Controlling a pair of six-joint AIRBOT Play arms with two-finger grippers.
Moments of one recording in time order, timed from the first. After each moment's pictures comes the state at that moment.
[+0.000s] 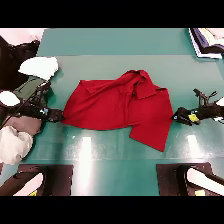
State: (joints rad) left arm 0.04 -1.00 0.78 1.09 -1.20 -1.29; right arm -0.36 -1.22 0.74 -1.07 1.16 1.33
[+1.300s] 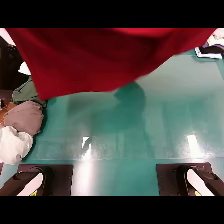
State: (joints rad) left arm 0.04 -0.92 2.03 1.06 -1.13 -1.36; right arm -0.28 -0.87 1.81 -1.04 1.06 1.33
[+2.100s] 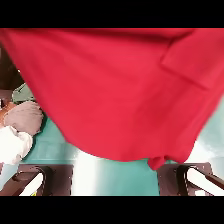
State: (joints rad) left arm 0.04 -0.85 1.58 1.11 -1.09 -1.43; right arm -0.38 -1.13 1.99 -1.12 1.47 1.53
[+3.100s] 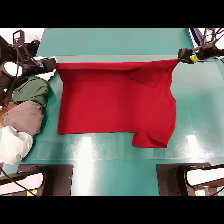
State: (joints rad) left arm 0.03 -1.36 1.19 1.08 -0.46 -1.38; right arm -0.10 -1.62 1.72 -1.36 1.06 1.55
